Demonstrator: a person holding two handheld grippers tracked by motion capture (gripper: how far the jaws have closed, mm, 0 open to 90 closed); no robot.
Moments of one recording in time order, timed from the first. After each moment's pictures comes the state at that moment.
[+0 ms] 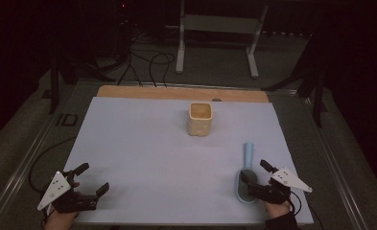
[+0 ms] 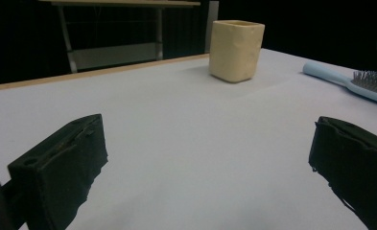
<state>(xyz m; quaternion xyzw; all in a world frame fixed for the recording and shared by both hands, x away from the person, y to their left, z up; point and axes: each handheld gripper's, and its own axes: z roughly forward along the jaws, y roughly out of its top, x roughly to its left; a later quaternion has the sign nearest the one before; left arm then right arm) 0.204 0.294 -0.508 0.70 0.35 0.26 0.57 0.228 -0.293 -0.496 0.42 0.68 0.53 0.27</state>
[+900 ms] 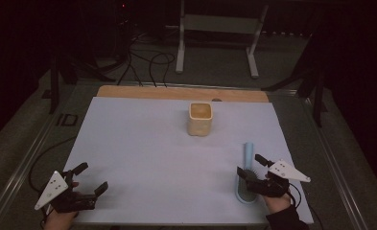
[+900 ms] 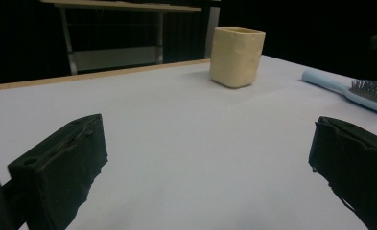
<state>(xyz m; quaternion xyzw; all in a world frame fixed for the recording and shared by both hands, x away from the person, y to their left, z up) 0.204 0.297 -0.507 0.69 0.36 0.25 0.58 0.243 -0.286 -0.472 0.39 0.71 0.52 0.25</state>
